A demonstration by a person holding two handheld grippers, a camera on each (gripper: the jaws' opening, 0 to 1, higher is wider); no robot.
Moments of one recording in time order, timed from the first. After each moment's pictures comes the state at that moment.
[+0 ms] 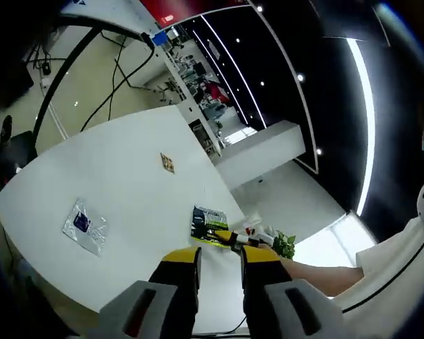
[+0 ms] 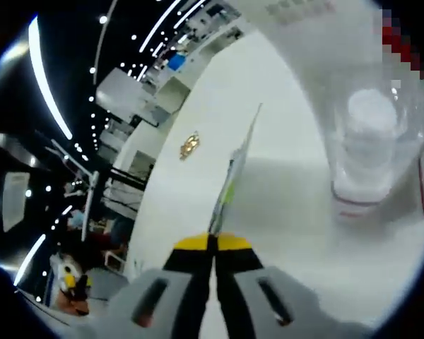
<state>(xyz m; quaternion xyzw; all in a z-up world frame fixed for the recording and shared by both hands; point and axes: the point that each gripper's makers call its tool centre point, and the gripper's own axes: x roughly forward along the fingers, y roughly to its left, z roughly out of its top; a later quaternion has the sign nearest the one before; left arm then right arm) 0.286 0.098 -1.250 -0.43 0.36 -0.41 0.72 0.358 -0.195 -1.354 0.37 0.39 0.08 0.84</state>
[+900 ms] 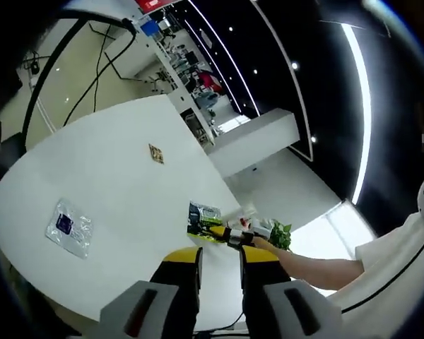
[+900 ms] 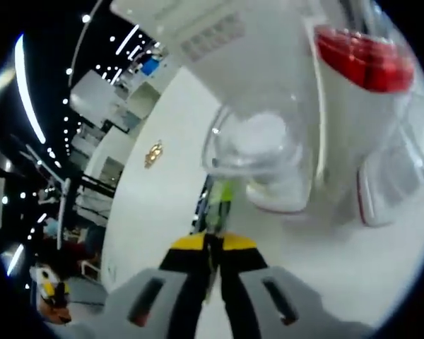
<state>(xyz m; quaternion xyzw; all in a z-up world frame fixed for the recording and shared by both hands) 0.281 0.082 -1.246 -0.40 0.38 -0.44 0.71 0.344 -0.238 -1.367 0.33 0.41 -0.01 0.85</state>
